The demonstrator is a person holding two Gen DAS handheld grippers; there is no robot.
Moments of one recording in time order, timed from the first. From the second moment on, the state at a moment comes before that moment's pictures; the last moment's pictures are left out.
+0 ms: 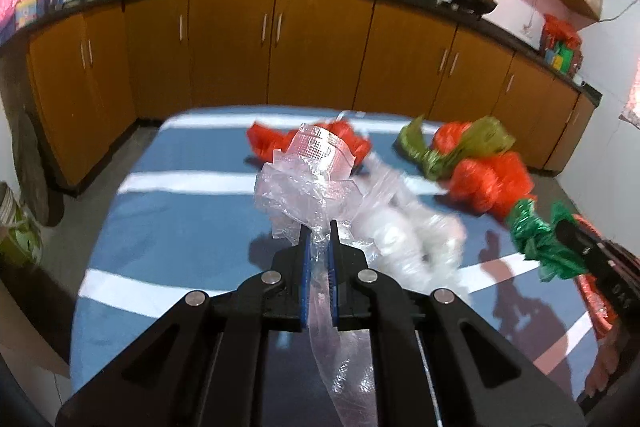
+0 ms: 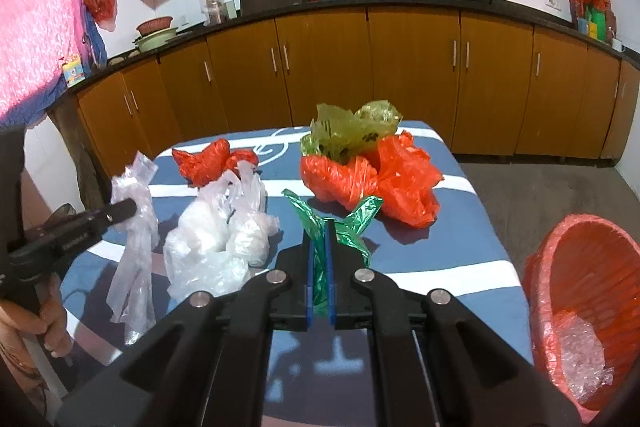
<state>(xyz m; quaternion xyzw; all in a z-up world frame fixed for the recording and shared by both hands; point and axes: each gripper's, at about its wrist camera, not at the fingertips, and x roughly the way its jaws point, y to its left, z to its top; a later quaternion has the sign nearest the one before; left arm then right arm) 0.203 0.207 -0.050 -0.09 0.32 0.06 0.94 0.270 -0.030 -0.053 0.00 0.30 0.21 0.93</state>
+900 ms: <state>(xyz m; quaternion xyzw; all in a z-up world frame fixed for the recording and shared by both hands) 0.180 0.102 0.025 -0.05 0.23 -0.03 0.97 0.220 -0.122 0.009 0.01 0.23 0.16 0.96</state>
